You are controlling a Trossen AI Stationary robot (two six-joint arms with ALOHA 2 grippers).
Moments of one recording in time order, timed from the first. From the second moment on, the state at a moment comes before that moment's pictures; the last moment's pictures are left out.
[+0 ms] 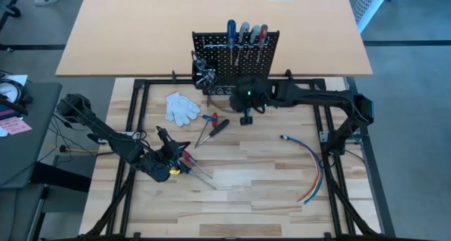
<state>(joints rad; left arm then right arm) -0.58 1.15 0.59 -0.22 -1.08 -0.47 -0.24 1.65 1.43 -0.49 0.11 -0.56</state>
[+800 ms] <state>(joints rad) -0.58 1.15 0.58 -0.21 -1.06 -0.47 -0.16 1.86 0.95 0.31 -0.10 -0.15</state>
